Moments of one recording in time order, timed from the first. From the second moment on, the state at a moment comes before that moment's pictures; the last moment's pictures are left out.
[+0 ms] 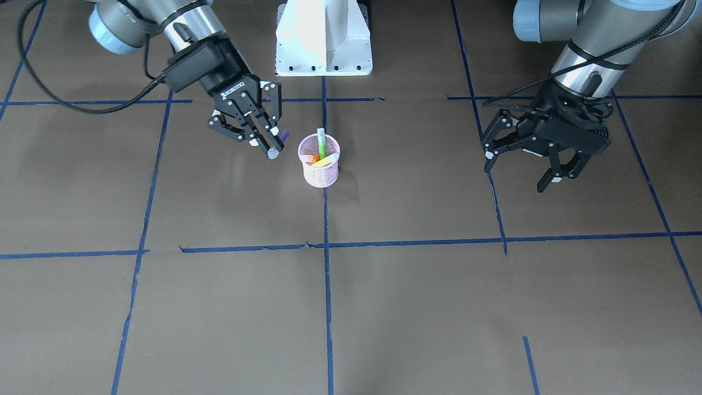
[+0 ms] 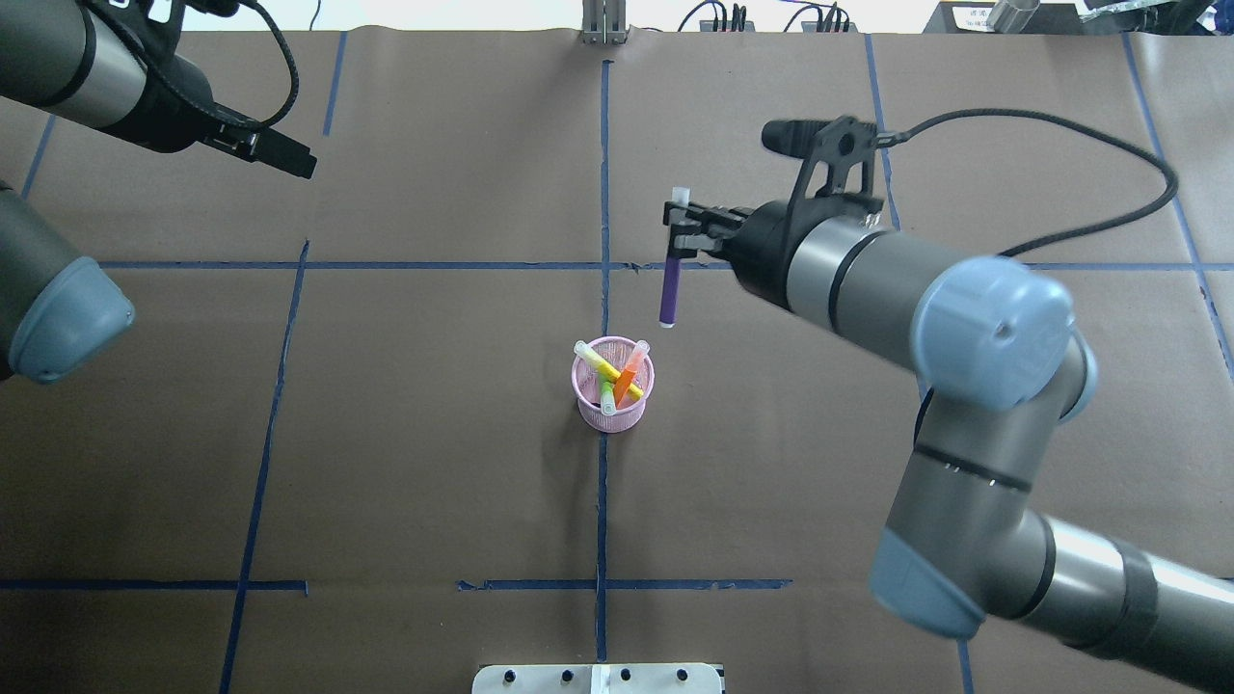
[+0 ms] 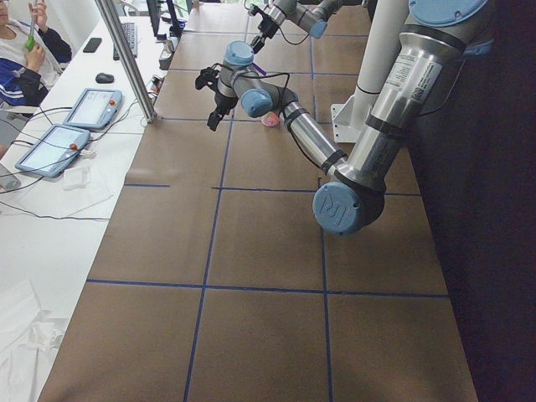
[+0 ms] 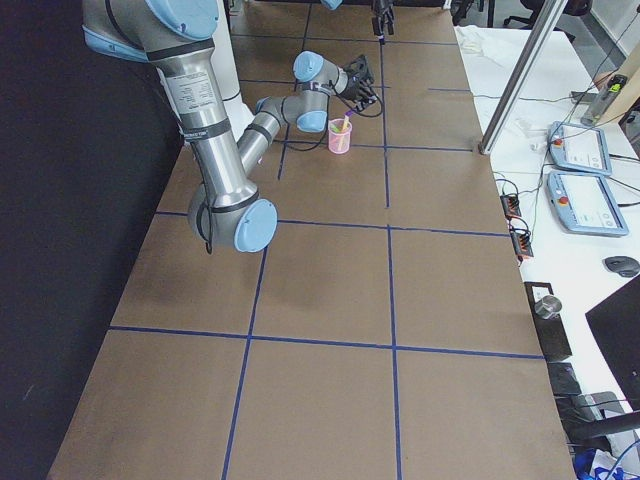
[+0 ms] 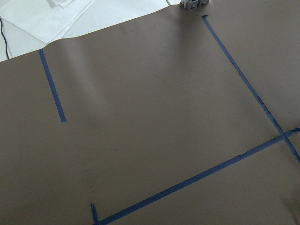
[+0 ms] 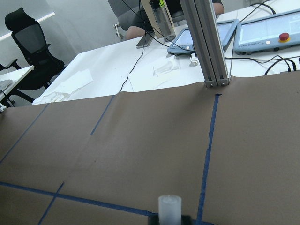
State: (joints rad) left arm -0.99 -1.97 -1.91 -1.77 -2.05 -0.57; right arm 0.49 -1.14 1.94 -0.91 1.33 1.11
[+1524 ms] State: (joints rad) left arm -0.99 -1.91 -1.90 -1.78 -2.06 -0.52; right arm 0.24 -1.09 1.80 -0.90 1.01 1.00
